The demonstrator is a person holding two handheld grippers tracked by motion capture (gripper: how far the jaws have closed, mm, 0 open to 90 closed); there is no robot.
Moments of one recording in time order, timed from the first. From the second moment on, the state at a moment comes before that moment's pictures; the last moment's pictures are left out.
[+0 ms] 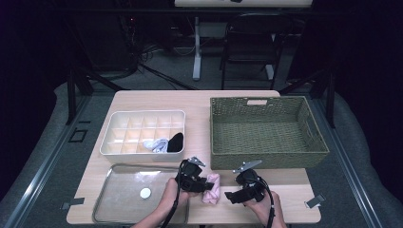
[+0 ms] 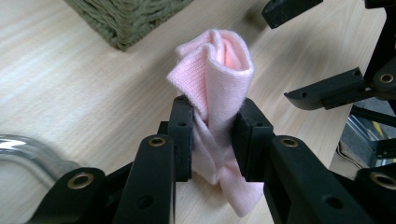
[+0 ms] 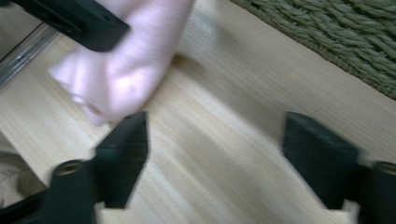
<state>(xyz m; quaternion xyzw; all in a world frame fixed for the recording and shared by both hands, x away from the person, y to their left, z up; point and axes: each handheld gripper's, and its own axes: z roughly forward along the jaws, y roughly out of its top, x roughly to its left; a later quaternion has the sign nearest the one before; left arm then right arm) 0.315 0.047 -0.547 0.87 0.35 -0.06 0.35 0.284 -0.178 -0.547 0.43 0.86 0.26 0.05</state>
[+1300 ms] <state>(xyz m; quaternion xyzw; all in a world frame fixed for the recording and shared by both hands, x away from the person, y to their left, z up) 0.305 0.139 -0.500 0.84 0.39 0.02 0.38 0.284 -0.180 -0.548 0.44 0.86 0.27 0.06</state>
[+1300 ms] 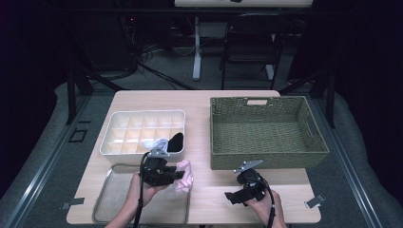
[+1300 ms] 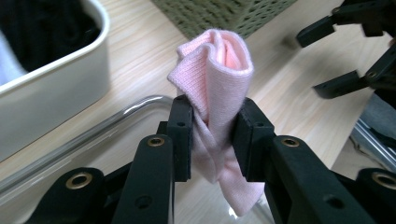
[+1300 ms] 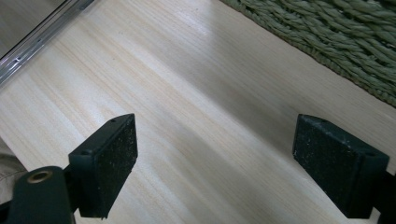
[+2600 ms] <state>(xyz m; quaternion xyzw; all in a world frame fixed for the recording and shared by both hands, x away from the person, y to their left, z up) 0.311 0.212 -0.471 0.79 0.45 0.10 0.41 0.286 -0.186 -0.546 0.44 0.86 0.26 0.06</state>
